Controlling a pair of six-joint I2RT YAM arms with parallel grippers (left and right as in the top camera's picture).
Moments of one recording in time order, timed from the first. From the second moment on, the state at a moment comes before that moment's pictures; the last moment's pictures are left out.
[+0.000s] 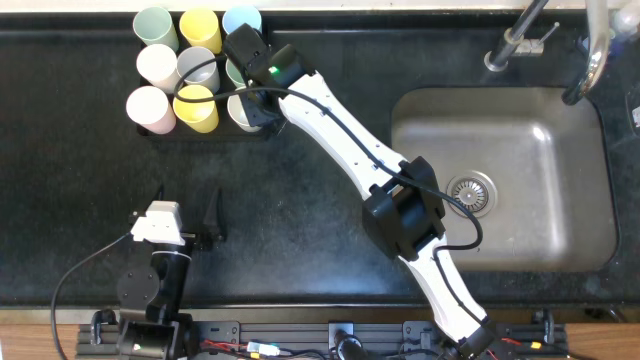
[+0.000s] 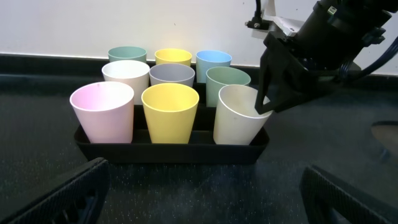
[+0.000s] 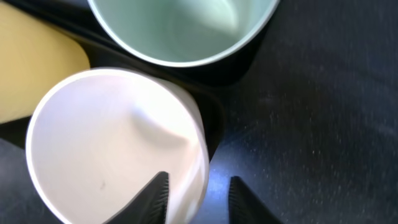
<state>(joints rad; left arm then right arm) -0.09 0.01 0.01 -0.08 0.03 -0.10 0.71 2.40 2.32 -1.14 0.02 0.33</state>
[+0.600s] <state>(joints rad) -0.09 0.01 0.01 -0.08 0.03 -0.10 0.42 1.95 2.33 -1.30 -0.10 0.07</state>
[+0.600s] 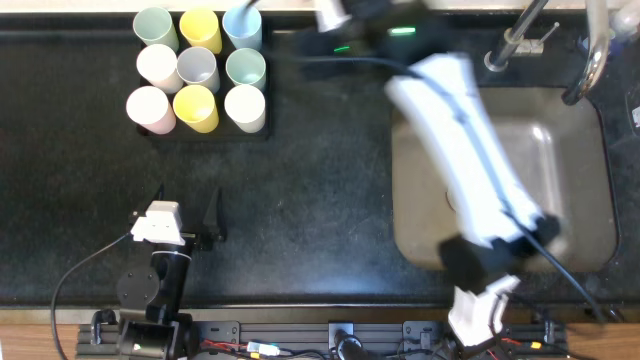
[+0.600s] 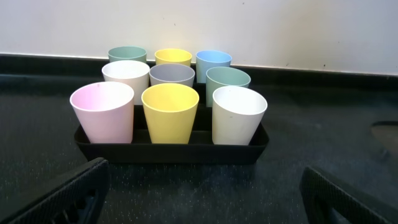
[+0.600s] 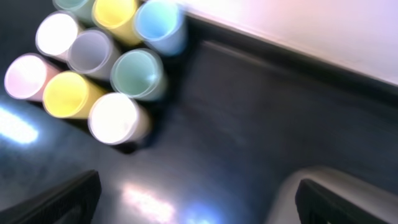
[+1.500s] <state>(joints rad) -0.09 0.01 0.01 -0.08 0.03 -0.10 0.08 0.95 1.34 -0.83 -0.13 -0.12</state>
